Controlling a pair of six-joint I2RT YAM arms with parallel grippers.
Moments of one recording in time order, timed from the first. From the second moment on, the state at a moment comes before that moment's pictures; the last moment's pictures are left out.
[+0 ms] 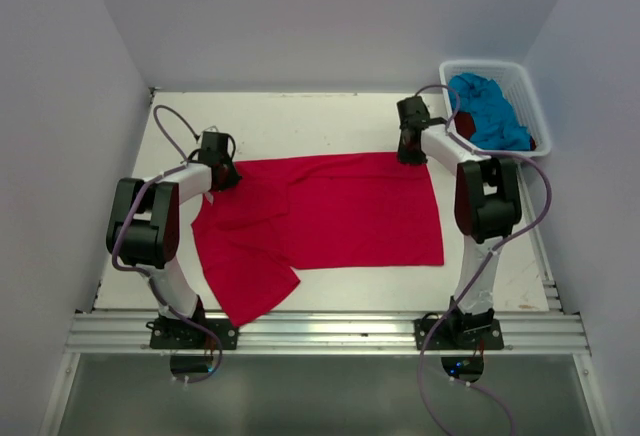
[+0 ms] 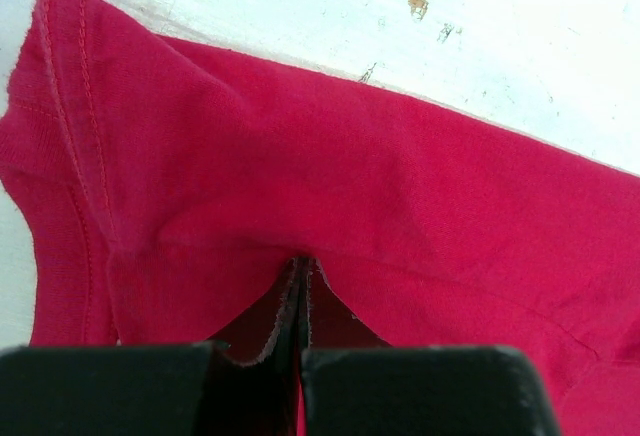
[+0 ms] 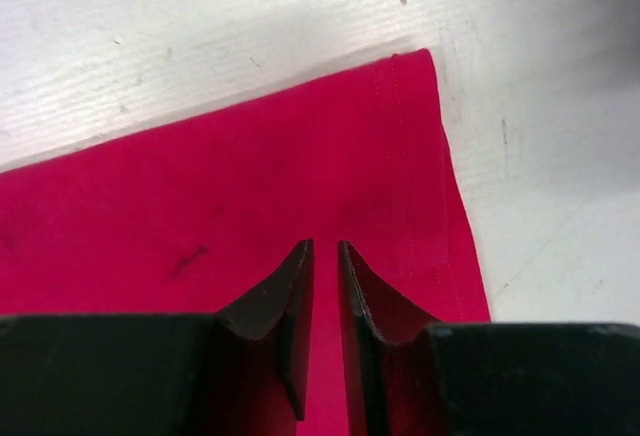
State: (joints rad) left arm -0.11 1.79 1.01 -0.15 -0.14 -0.54; right arm 0.22 2.03 1.54 -0.57 0.29 0.38
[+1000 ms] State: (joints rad) left arm -0.11 1.79 1.00 -0.15 -0.14 -0.54; right arm 0.14 2.07 1.54 -0.71 0.52 0.49
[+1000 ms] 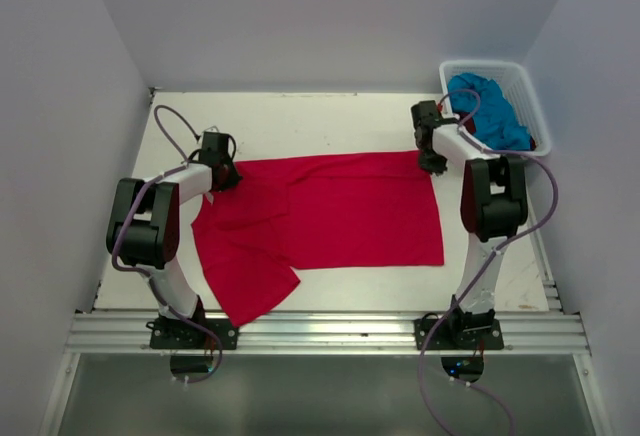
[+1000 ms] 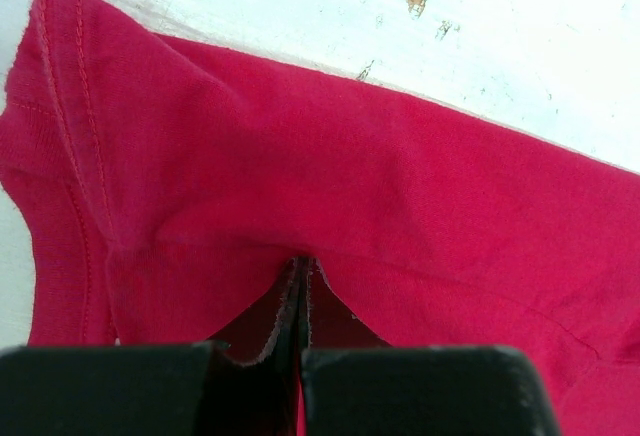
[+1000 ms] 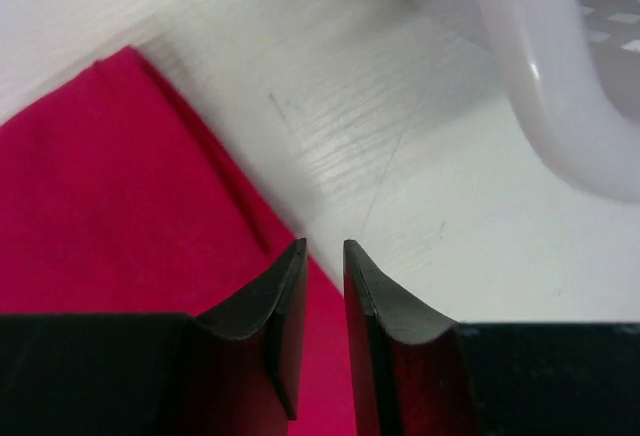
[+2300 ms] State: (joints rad) left arm -0.11 1.78 0.99 -0.15 -0.14 -0.54; right arm 0.14 2.09 1.54 -0.65 0.30 0.48
